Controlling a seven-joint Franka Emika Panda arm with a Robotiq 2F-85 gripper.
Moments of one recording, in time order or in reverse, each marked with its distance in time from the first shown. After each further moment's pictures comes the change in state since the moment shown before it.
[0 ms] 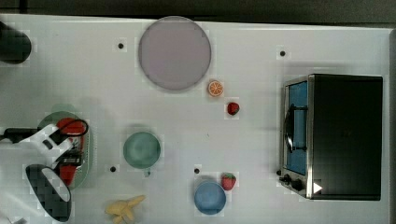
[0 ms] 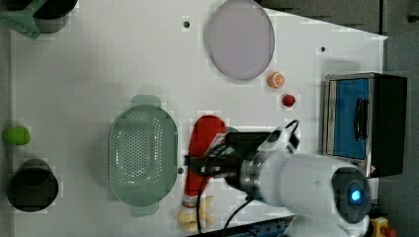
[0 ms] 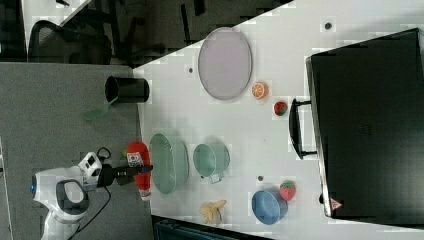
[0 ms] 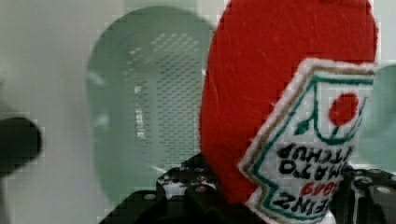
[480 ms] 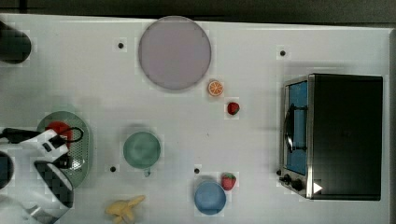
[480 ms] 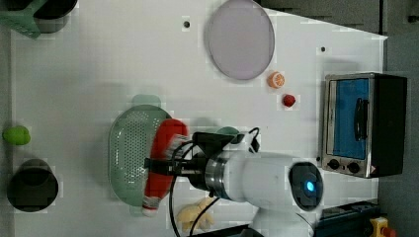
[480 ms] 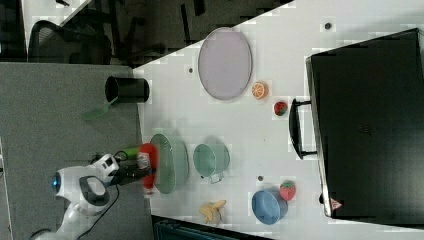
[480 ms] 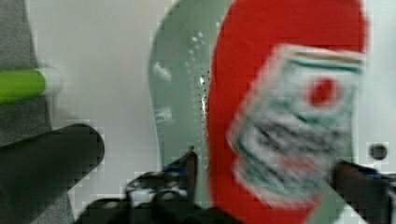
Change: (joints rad) arm 0.031 0.217 0.025 0.004 -0.014 0.233 0.138
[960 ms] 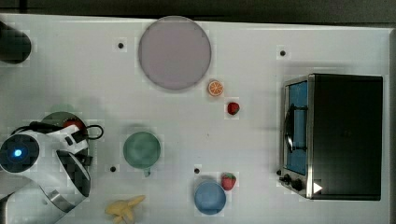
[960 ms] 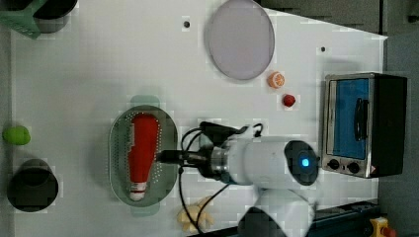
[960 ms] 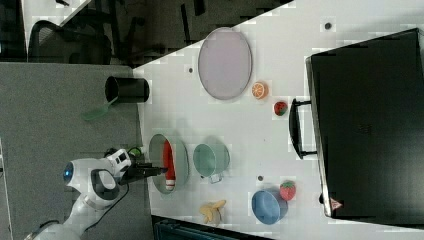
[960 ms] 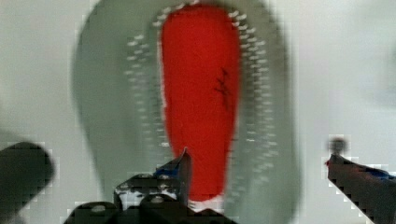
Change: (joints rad) arm -0.035 0.000 -0.039 -0.014 -0.011 -0.093 0.020
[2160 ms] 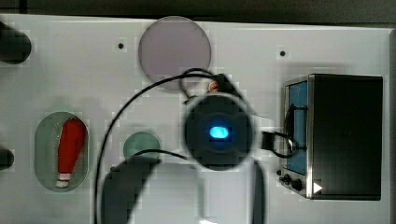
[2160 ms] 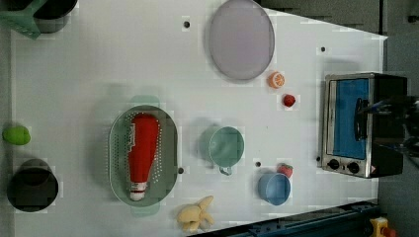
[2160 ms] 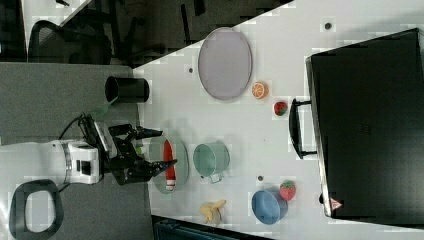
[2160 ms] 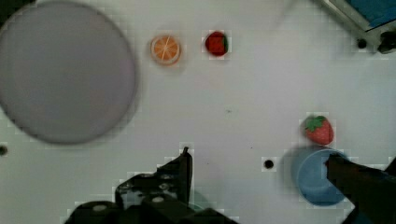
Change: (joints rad) arm -0.246 -0.552 -0.511 0.127 0.018 -0.607 0.008
